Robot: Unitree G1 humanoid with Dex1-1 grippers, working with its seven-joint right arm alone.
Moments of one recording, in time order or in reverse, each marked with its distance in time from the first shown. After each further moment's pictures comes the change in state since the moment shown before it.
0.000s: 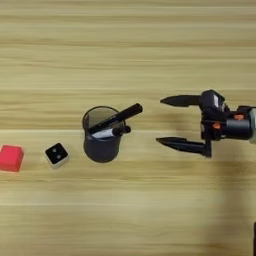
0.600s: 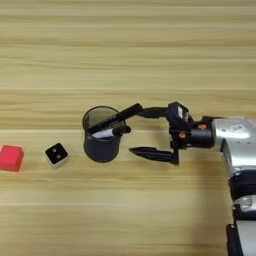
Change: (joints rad) arm 0.004 0.160 0.074 0.032 -0.037 -0.018 -0.069
